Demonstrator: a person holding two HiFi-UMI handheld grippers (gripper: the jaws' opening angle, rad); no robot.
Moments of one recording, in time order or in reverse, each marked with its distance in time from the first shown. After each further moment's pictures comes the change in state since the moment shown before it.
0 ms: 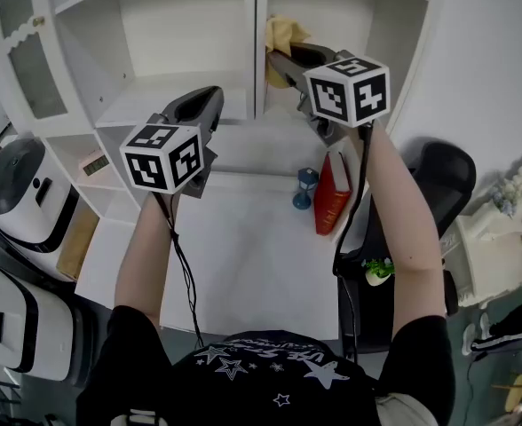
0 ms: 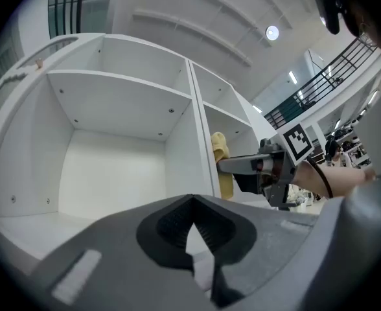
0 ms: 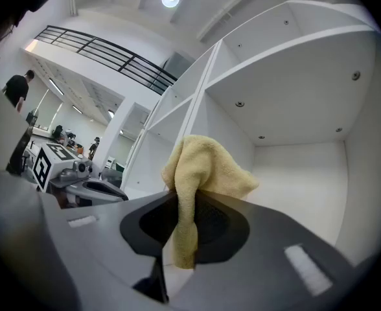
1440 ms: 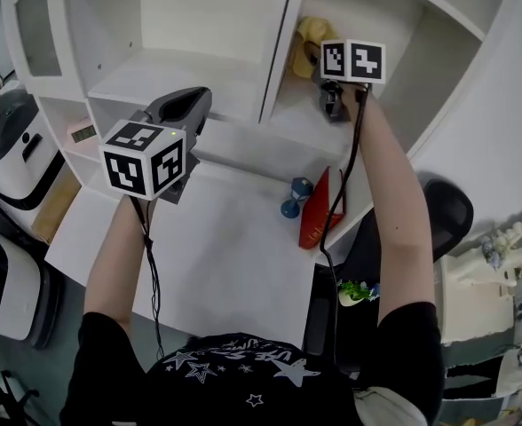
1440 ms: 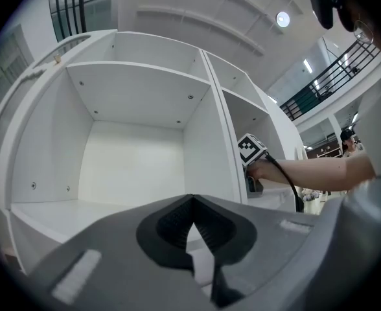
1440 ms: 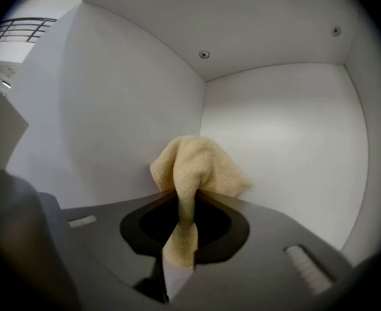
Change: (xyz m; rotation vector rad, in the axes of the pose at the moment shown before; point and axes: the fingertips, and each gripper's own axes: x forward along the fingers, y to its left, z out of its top) left arm -0.007 0.039 -0.034 -0.020 0.072 0.135; right arm 0.094 -0.133 -0.081 0.162 0.260 -0.190
